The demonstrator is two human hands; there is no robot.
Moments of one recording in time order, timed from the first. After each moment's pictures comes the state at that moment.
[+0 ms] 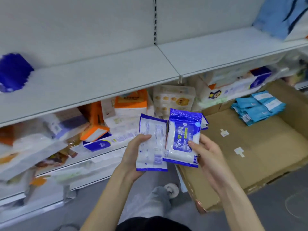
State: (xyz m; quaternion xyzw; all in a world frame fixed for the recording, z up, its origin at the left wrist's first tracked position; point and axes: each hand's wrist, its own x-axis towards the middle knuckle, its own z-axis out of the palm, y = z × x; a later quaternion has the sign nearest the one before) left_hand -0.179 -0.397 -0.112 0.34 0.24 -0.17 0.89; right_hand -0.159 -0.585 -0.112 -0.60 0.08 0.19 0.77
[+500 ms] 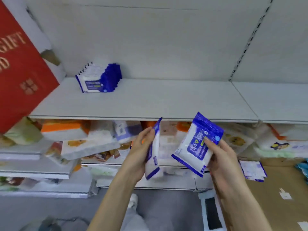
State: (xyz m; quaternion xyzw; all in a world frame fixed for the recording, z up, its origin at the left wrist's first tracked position) left_hand -0.206 -0.201 -0.087 0.46 0.31 0.08 0.83; right_hand -0.123 -0.385 -0.078 -0.59 0.01 0.21 0.78
